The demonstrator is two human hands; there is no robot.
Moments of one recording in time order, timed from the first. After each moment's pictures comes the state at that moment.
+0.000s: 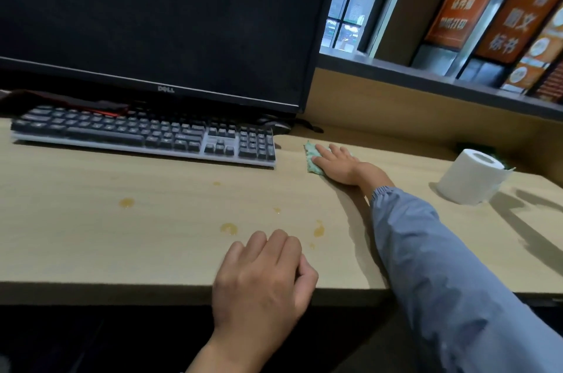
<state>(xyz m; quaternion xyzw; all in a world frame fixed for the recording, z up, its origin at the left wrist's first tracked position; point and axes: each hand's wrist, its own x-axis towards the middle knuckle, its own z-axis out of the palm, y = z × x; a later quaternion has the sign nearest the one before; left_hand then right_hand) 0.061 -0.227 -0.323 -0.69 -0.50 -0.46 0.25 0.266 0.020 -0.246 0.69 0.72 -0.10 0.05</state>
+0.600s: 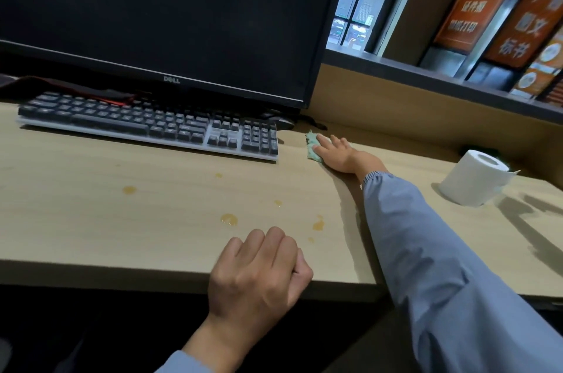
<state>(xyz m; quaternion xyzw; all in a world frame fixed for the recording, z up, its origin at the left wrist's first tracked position) 0.060 -0.223 -0.336 -0.67 -0.49 -0.45 0.34 0.264 0.045 -0.245 0.70 0.71 -0.11 0.06</state>
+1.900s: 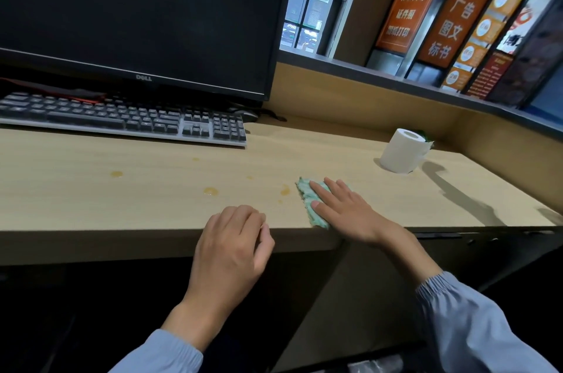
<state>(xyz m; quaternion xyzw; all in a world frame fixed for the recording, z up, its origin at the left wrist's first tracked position) 0.038 -0.264 -0.342 -0.75 -0.44 -0.48 0.11 0.290 -0.219 -0.256 0.67 0.74 -0.09 0.02</state>
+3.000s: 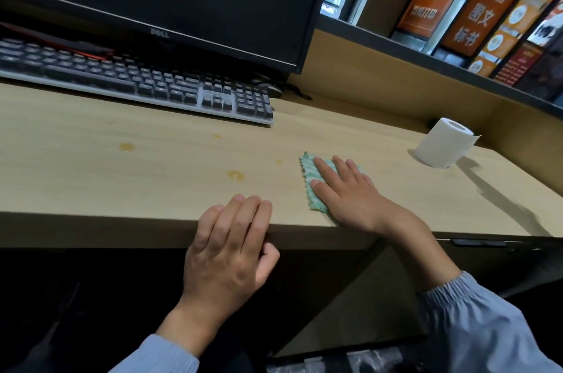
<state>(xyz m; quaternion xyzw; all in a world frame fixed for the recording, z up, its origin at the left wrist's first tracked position) 0.012 -0.238 -0.397 -0.69 -0.46 -0.47 0.30 0.222 -0.190 -0.259 0.68 0.72 -0.07 0.06</state>
